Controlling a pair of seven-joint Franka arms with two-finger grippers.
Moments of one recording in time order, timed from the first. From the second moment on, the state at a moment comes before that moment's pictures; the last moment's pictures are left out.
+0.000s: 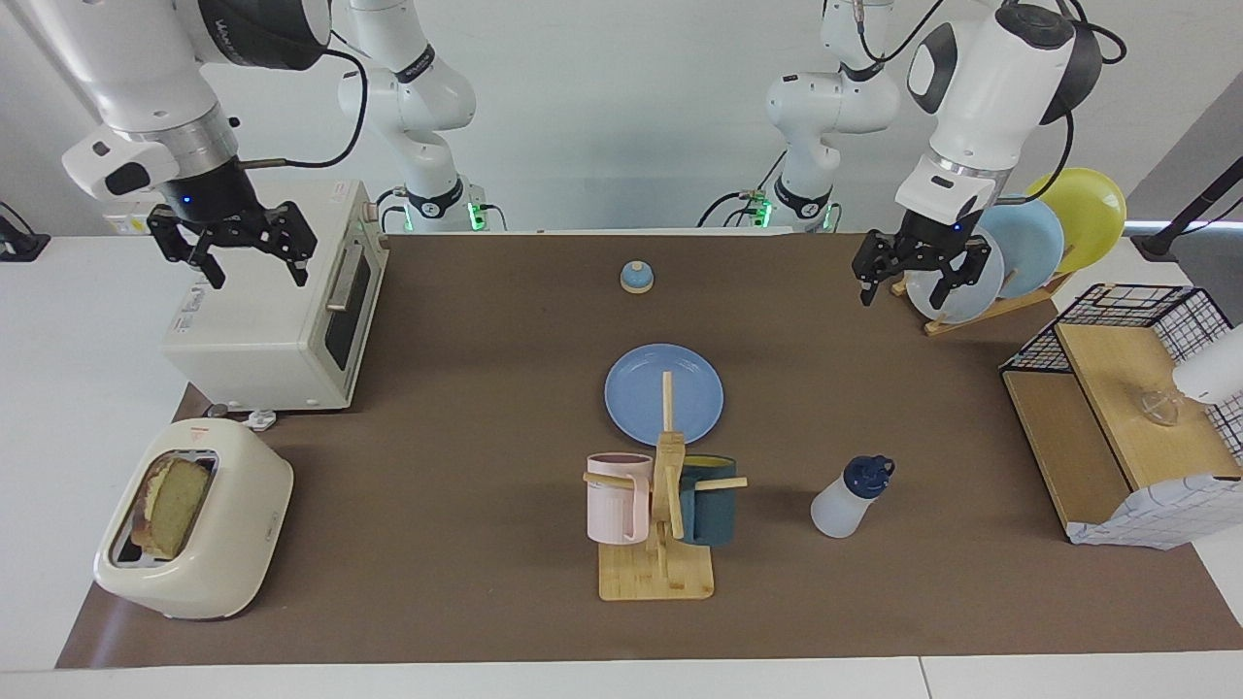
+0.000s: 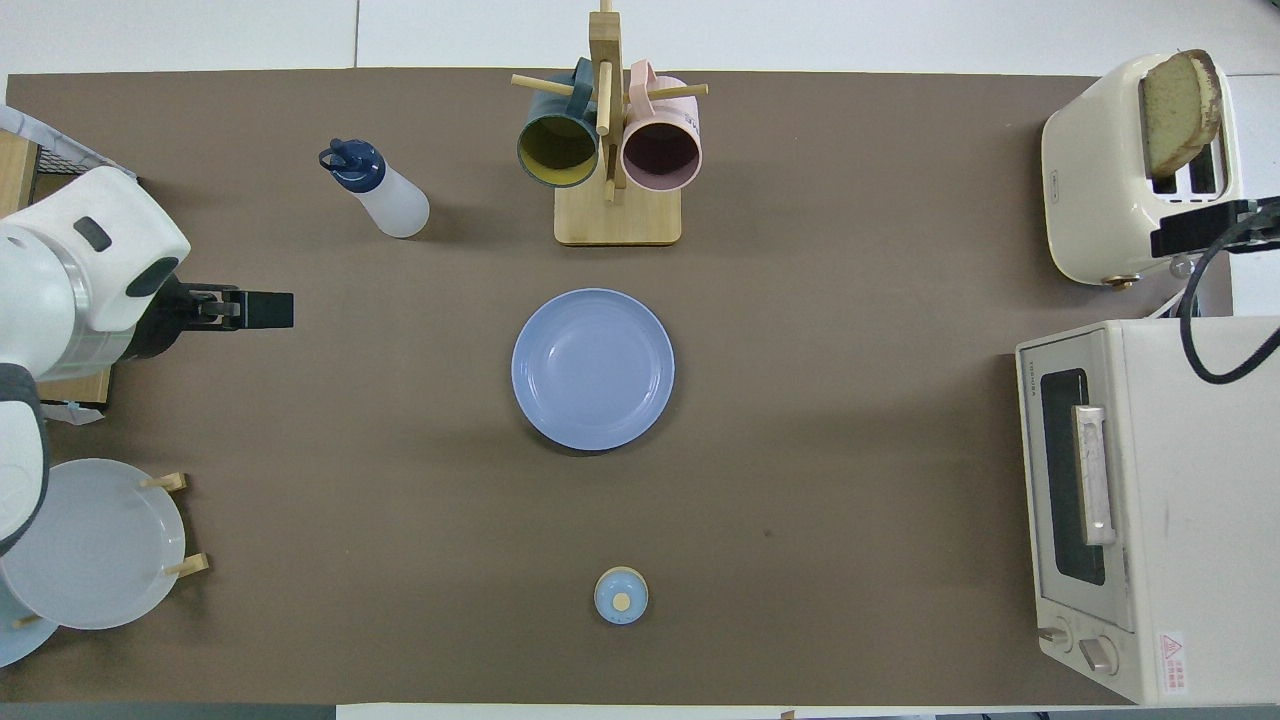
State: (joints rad) left arm -0.15 -0.17 -0.06 -1.99 -0.02 2.05 -0.07; right arm -0.06 0.03 0.00 -1.58 -0.04 1.77 -0.10
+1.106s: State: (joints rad) left arm -0.24 -0.13 -0.06 -2.47 -0.02 2.98 -0.16; right arm -0.19 0.41 0.00 -1.42 -0.10 2.18 -0.28
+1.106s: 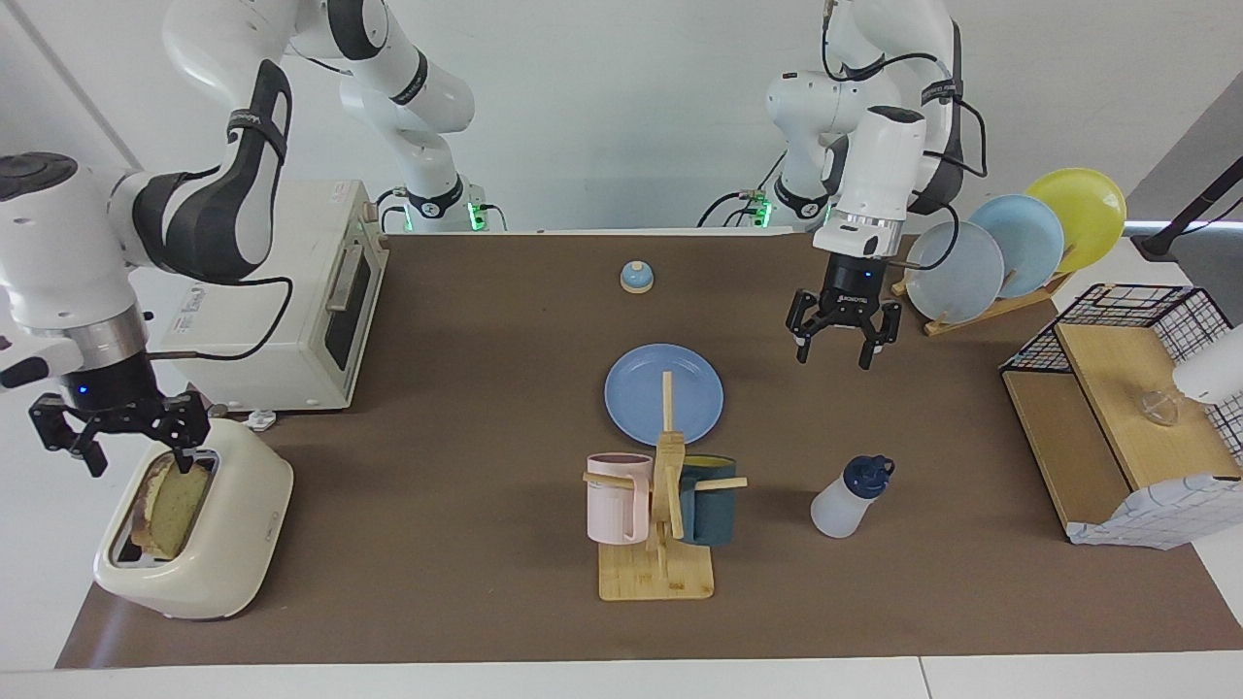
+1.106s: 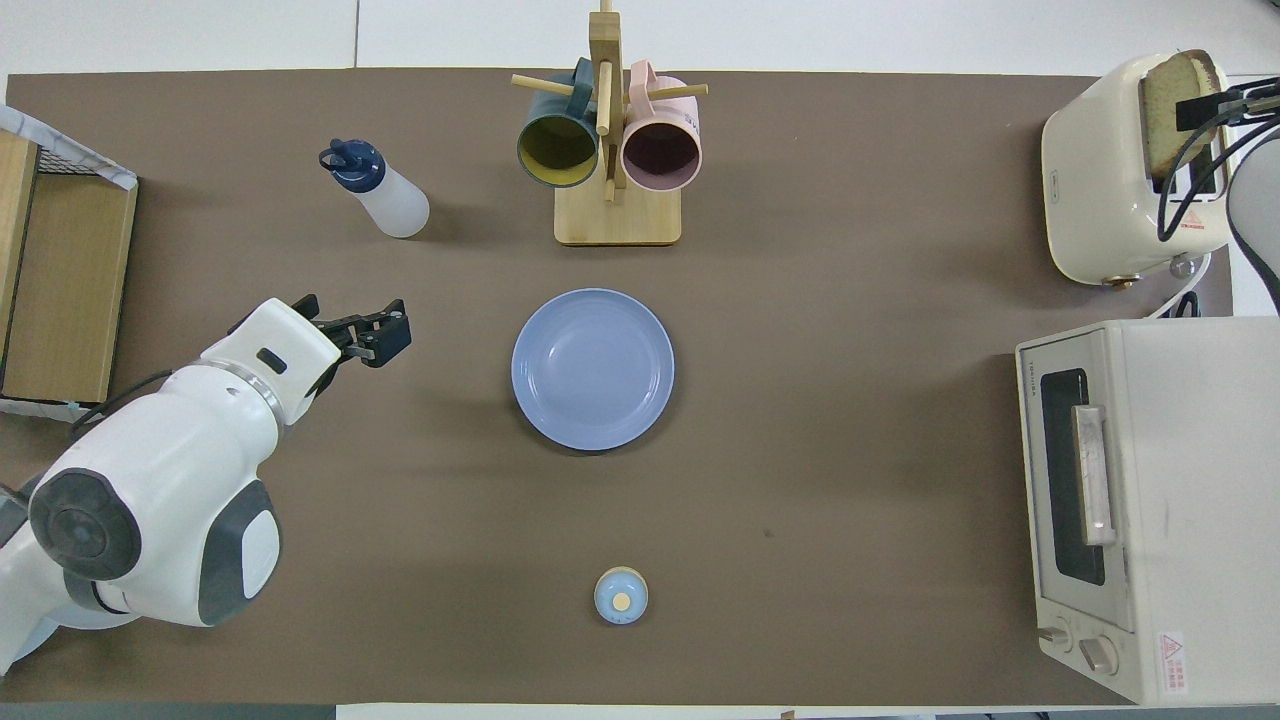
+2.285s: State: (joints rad) left arm -0.26 0.22 -0.05 -2.44 -0.02 3.46 -0.16; right arm -0.18 0.43 0.02 -1.41 -0.16 2.24 -0.34
